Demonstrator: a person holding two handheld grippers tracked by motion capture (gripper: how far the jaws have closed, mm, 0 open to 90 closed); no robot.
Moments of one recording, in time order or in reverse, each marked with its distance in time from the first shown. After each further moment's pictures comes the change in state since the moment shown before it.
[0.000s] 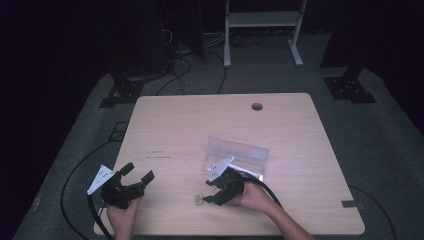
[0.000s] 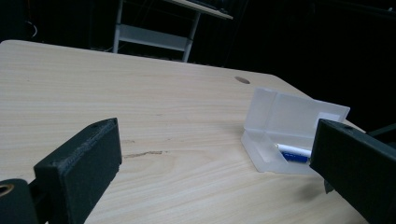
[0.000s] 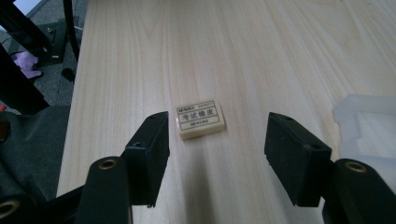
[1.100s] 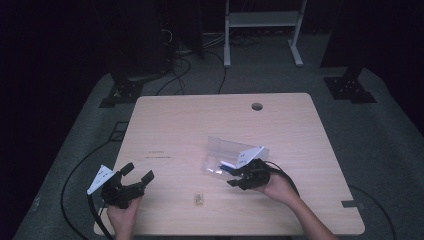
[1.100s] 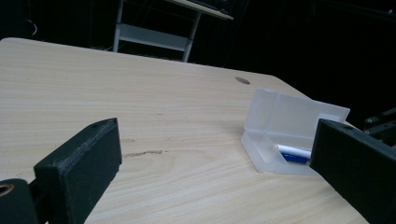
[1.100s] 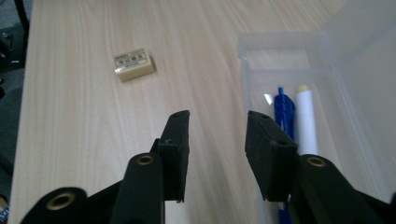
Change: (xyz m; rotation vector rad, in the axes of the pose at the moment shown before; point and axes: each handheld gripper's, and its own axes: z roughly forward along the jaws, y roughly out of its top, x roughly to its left) left arm 0.001 -0.001 0.001 -0.004 0.000 -0.012; right arm -0.031 -0.038 -0.059 -0.003 -0.123 0.070
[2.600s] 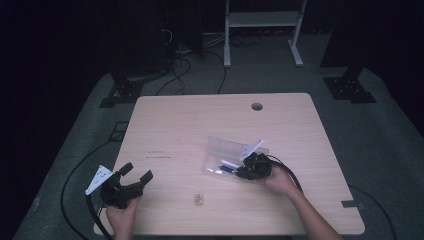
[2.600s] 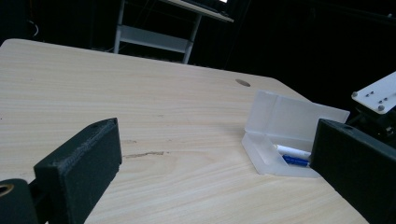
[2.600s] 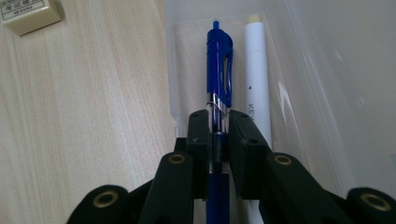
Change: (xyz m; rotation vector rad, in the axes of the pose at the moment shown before) left arm 0.002 0.001 -0.002 -0.010 0.001 -0.007; right arm -0.045 -0.025 0.022 0.114 -0.051 0.083
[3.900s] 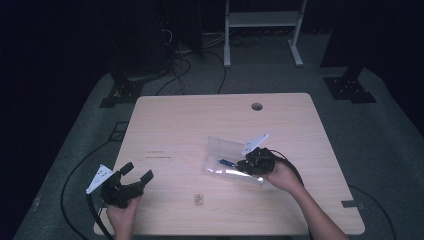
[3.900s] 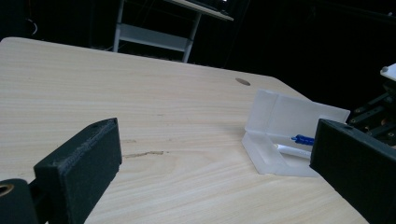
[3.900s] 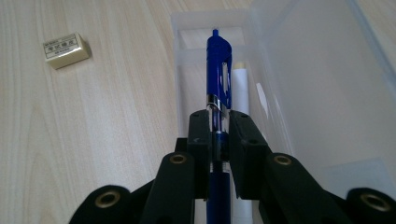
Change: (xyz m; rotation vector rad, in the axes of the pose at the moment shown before) left arm 0.000 0.000 0.002 0.007 -0.001 -0.002; right arm 0.008 0.018 -0.034 -0.057 -0.037 -0.026
